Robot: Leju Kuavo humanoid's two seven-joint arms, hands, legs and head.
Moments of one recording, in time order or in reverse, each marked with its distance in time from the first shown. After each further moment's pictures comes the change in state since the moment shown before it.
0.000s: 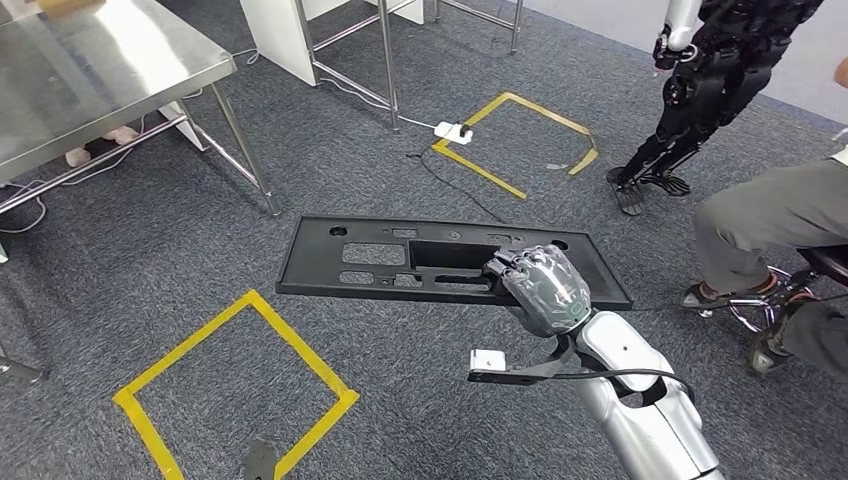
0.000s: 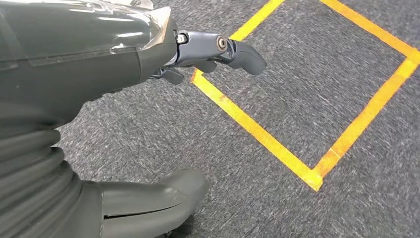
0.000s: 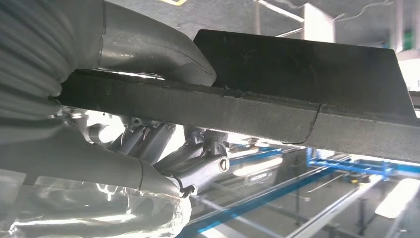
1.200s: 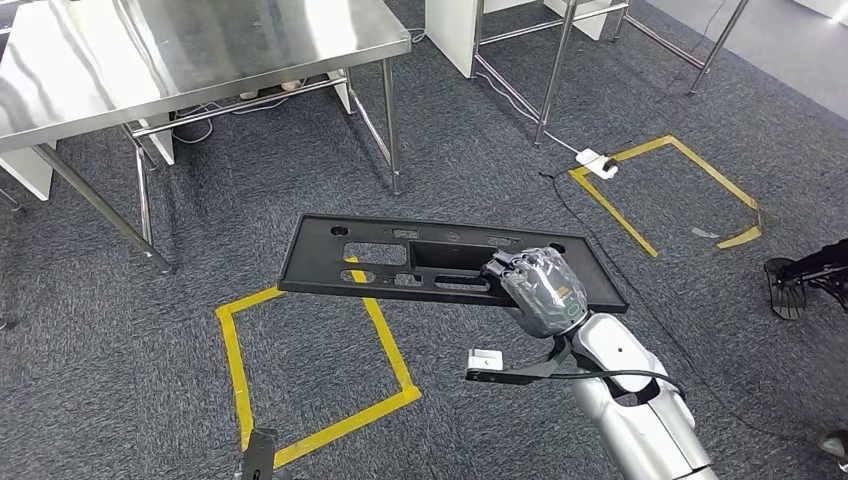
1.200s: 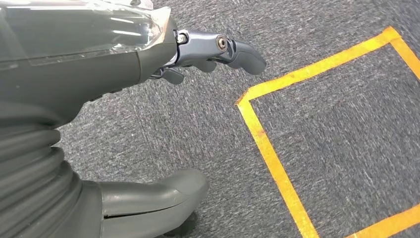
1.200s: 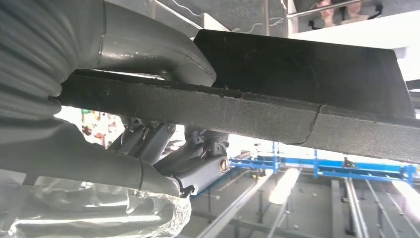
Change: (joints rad) left arm -0.019 0.007 0.000 -0.001 -0.004 -0.004 0.020; right arm -0.013 0.021 0.000 0.060 -0.002 -0.049 -0.006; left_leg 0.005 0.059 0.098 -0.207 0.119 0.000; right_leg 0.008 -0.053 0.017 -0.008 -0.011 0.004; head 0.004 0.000
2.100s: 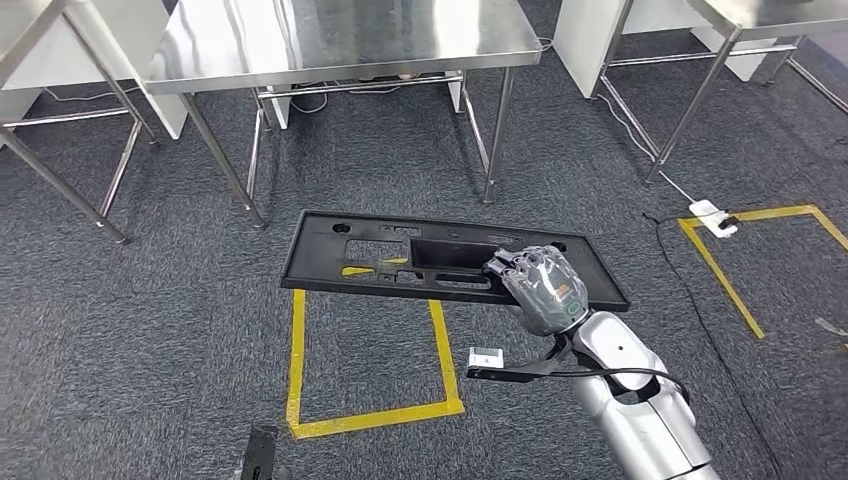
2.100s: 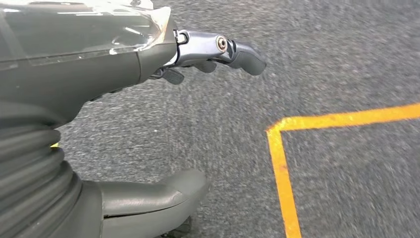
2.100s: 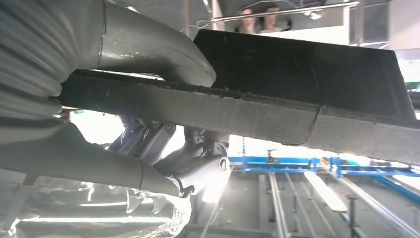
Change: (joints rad) left arm -0.006 0.005 0.000 -0.001 -0.005 -0.004 0.011; right arm -0.006 -0.003 0.000 0.011 0.003 -0.005 0.002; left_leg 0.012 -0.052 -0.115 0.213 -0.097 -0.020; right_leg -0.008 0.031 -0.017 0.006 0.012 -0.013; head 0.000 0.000
